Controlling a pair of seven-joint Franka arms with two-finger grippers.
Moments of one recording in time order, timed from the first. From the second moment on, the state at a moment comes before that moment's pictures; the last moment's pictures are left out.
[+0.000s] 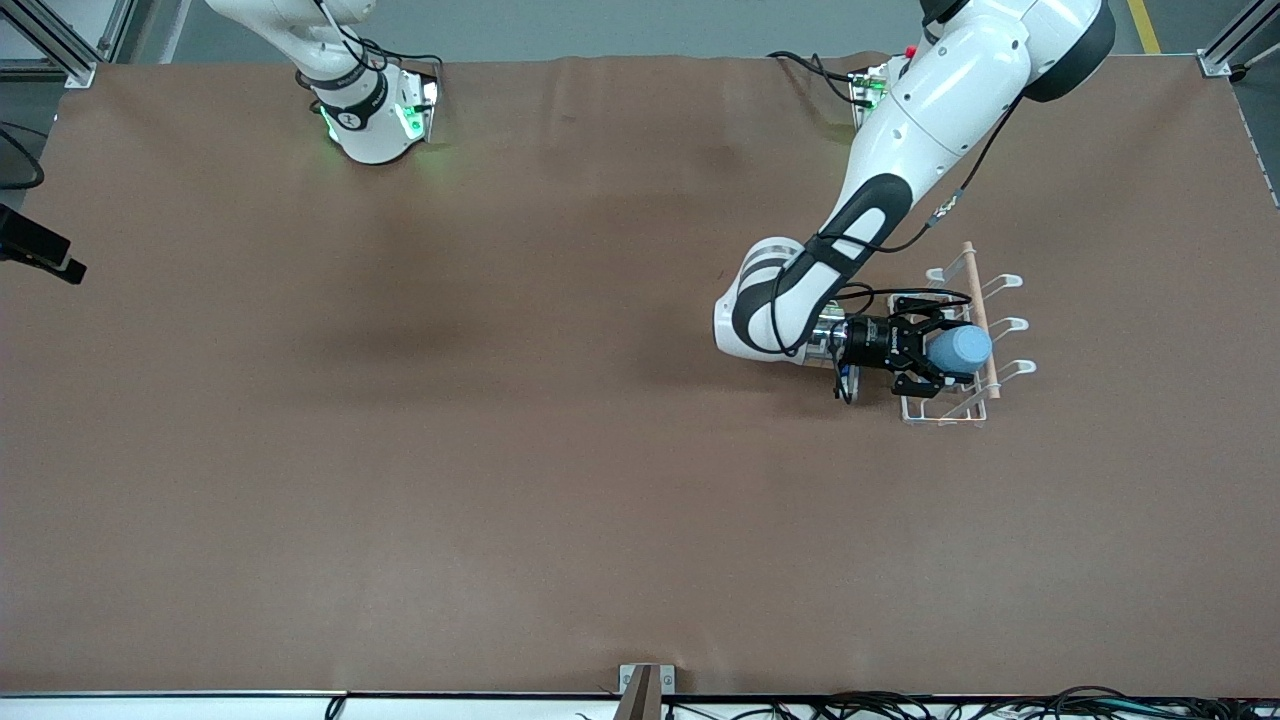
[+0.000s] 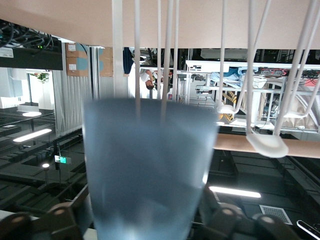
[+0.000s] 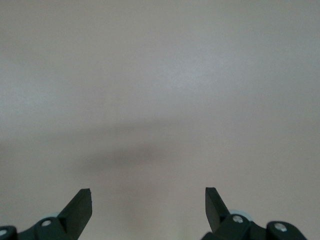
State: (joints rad) left arm -0.28 0.80 -0.45 -1.75 1.42 1.00 0.48; right arm -0.07 0.03 -0.08 -1.50 0.02 1.53 -0.05
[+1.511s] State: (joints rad) left arm 0.02 0.23 -0.35 -1.55 0.42 1.55 0.07; right arm -0.07 0.03 -0.08 -1.50 0.02 1.52 -0.05
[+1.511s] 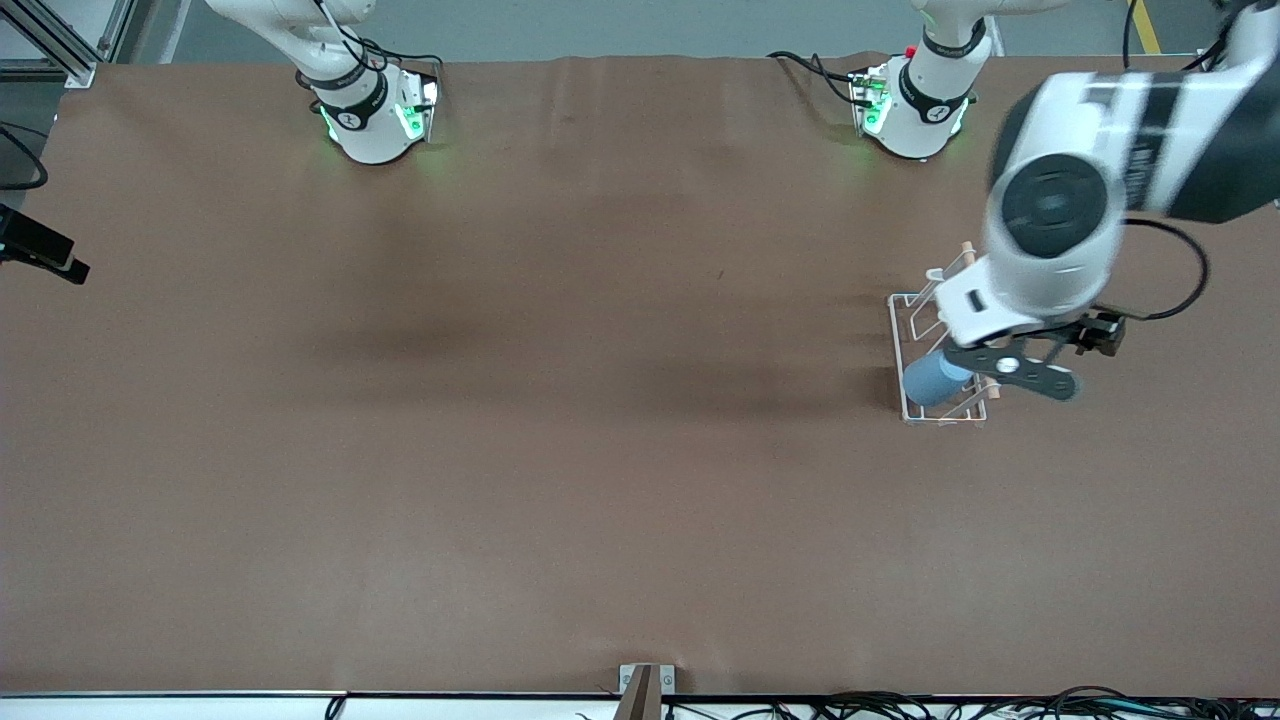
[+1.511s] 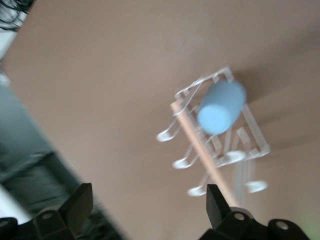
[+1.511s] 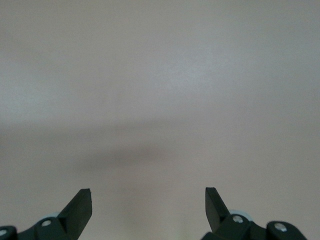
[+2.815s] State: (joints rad) left arm -0.04 -0.04 -0.01 -1.48 -0.01 1.51 -0.02; right arm -0.07 0.03 -0.08 -1.50 0.02 1.52 -0.05
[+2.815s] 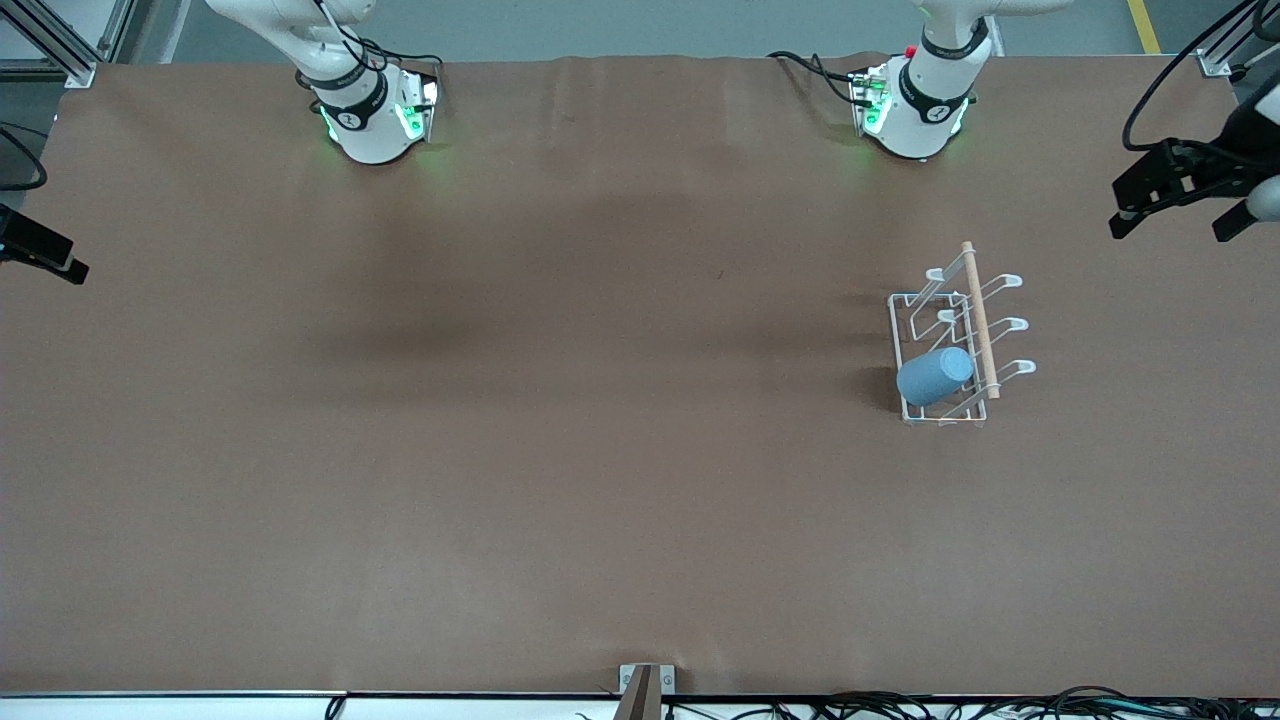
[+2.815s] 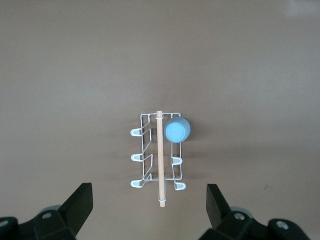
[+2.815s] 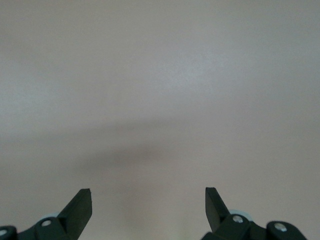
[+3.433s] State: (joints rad) left arm -0.06 -0.03 0.02 -1.48 -0.02 1.50 -0.02; right arm -0.07 0.03 -0.08 -1.50 0.02 1.52 -0.05
